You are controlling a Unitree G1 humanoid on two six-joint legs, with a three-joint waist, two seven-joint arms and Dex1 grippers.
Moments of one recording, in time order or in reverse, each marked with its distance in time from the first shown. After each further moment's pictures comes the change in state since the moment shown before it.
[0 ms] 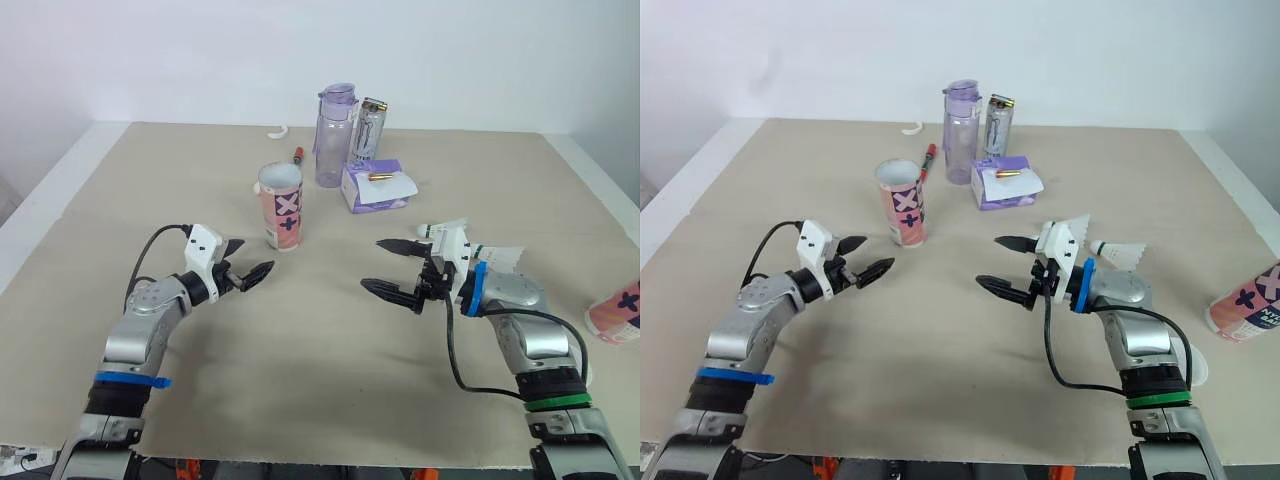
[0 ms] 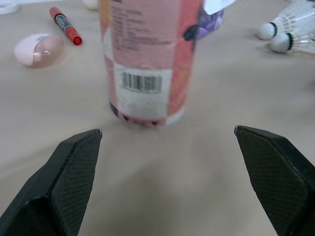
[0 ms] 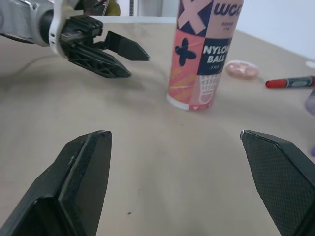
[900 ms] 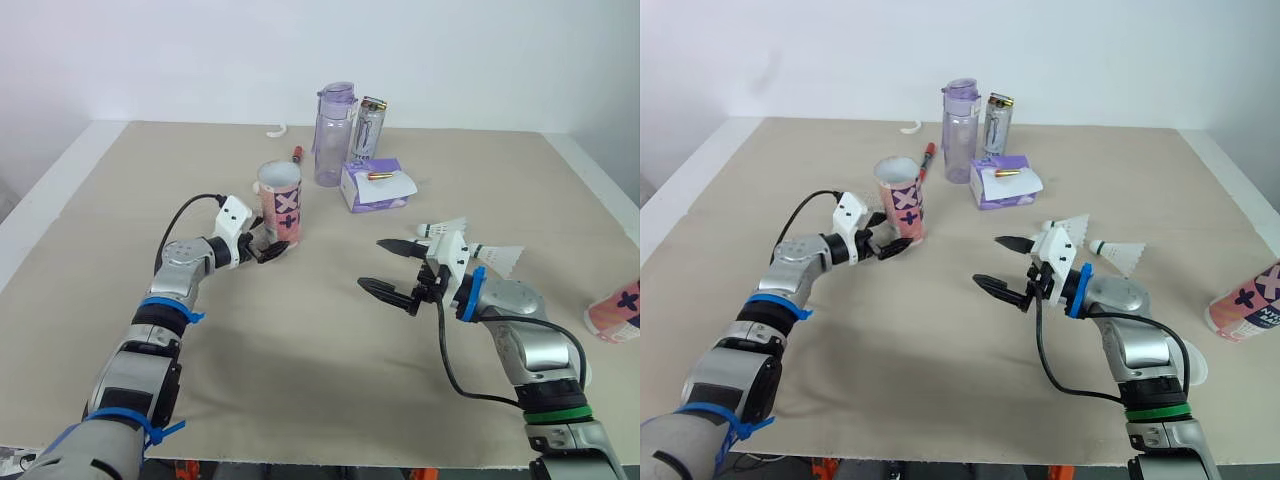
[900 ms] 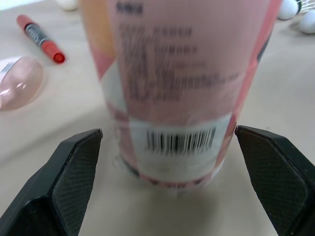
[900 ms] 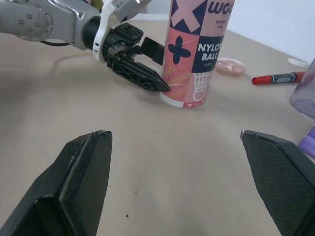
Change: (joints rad) left arm -0.422 -0.071 -0.057 0.709 0.180 -0.344 -0.136; right arm 0.068 0.010 -0.006 -0.122 -0.018 0.047 -0.099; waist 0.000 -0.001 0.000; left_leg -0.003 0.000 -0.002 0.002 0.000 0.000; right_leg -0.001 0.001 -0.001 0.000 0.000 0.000
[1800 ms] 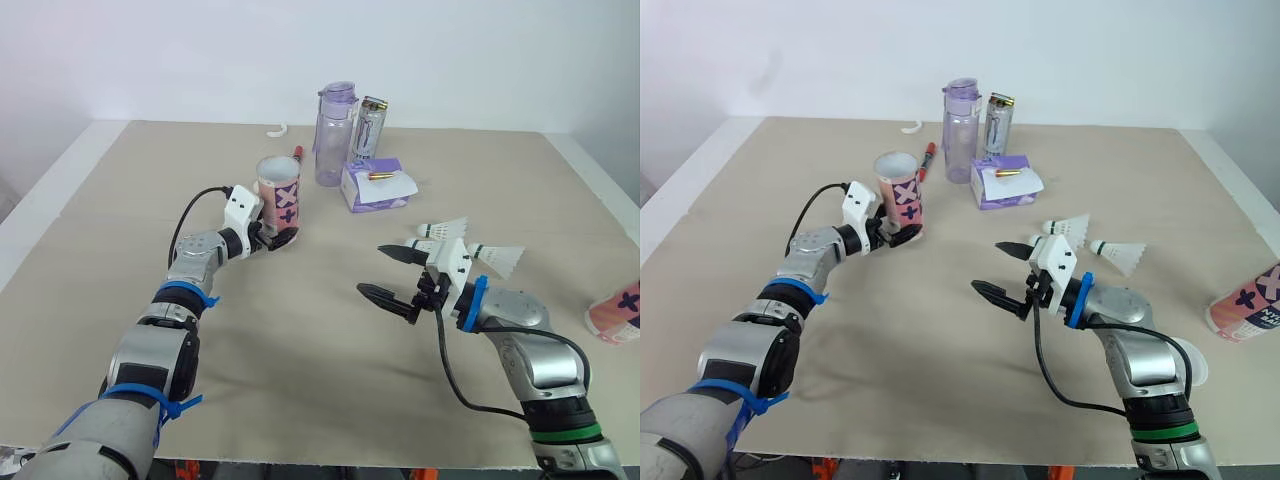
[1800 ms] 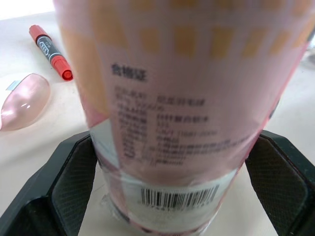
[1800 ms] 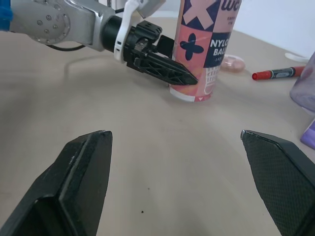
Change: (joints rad) left arm -0.162 -0.080 0.078 0.294 0.023 -0.111 0.044; right arm 0.090 -0.010 -0.008 -0.146 0.010 0.072 -0.073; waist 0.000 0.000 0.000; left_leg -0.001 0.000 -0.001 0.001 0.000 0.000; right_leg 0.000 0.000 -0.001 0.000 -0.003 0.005
